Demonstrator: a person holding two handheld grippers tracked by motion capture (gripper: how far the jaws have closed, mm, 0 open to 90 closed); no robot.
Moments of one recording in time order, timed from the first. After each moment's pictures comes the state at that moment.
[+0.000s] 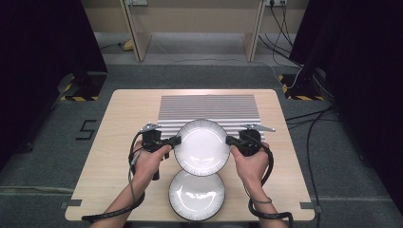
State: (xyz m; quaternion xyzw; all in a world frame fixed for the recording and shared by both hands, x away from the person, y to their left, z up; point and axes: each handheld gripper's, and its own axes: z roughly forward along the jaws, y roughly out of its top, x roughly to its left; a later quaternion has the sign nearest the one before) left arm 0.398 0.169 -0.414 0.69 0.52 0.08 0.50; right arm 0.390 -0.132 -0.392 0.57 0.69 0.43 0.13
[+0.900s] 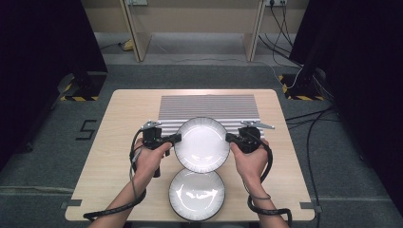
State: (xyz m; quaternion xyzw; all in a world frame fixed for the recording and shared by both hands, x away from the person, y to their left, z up) left arm 0.406 0.168 -0.414 0.68 0.53 0.09 0.50; right arm 0.399 -0.131 -0.392 0.57 0.69 0.43 0.13
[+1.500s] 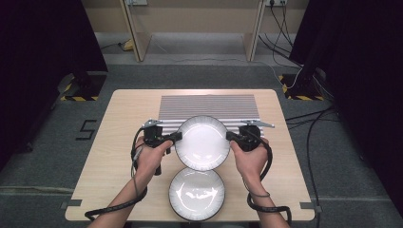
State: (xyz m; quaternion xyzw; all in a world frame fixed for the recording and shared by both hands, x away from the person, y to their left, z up) left arm 0.412 0.167 -0.415 0.68 0.53 0.09 0.50; right arm 0.404 -0.132 -0.393 0.57 0.68 0.43 0.14
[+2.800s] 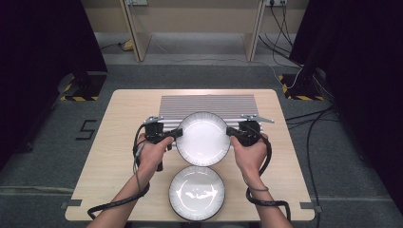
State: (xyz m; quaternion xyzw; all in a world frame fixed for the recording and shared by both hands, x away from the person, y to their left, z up) left arm 0.423 0.164 -0.413 0.68 0.53 0.09 0.50; right arm 0.417 -0.131 -0.388 0.57 0.68 0.43 0.14
